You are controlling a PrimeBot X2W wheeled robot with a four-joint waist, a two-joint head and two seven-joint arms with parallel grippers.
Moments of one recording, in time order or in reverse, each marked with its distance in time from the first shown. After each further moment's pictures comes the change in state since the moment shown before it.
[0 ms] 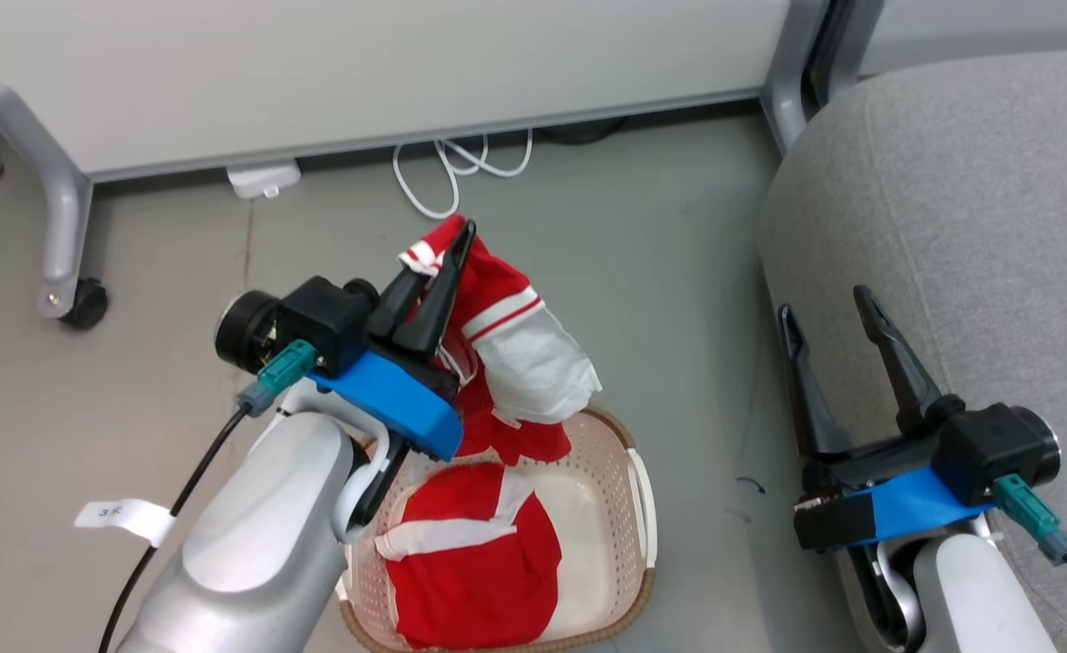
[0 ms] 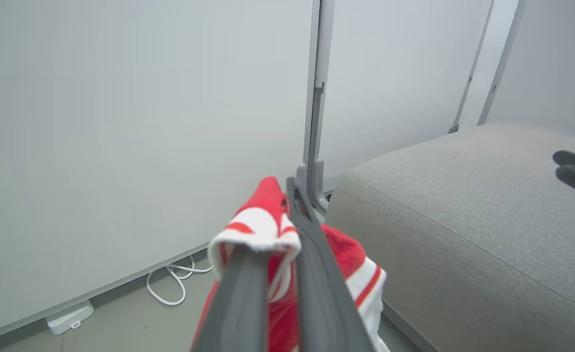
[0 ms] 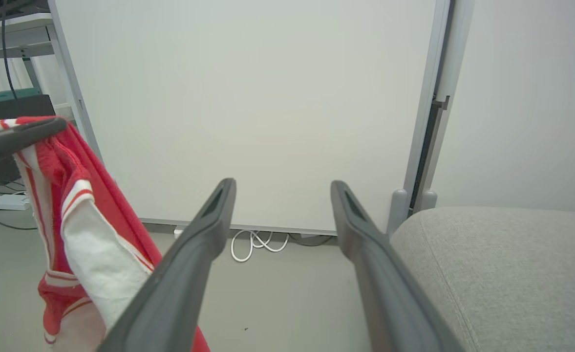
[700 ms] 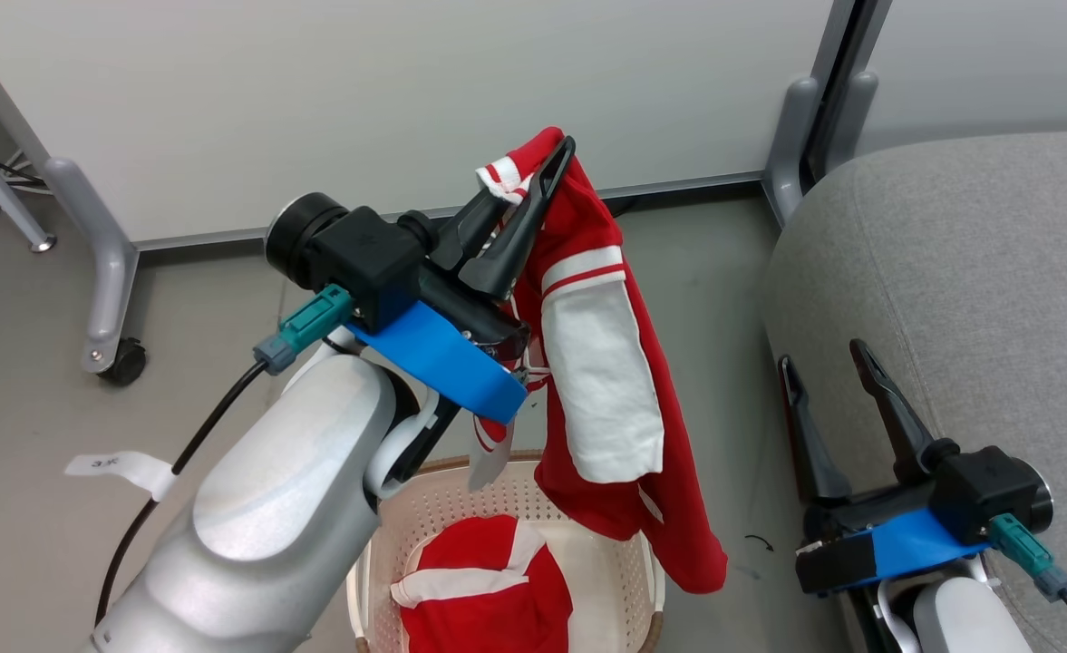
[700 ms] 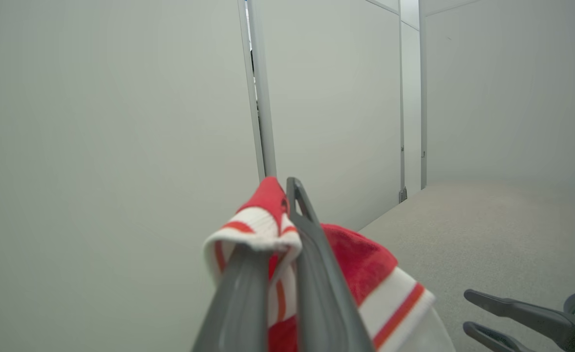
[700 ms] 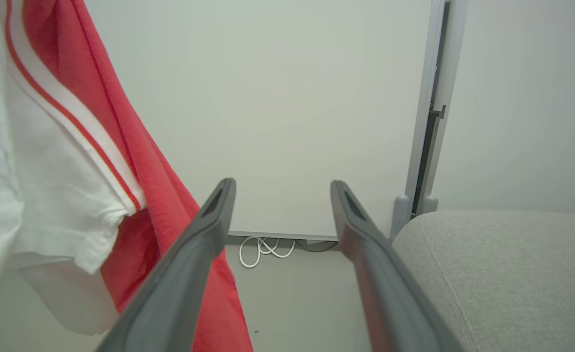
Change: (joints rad) left arm -0.112 0.019 -0.102 -0.207 -0.082 0.000 0.037; right arm 0.079 0.000 0.001 0.010 0.026 0.000 0.000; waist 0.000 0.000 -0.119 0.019
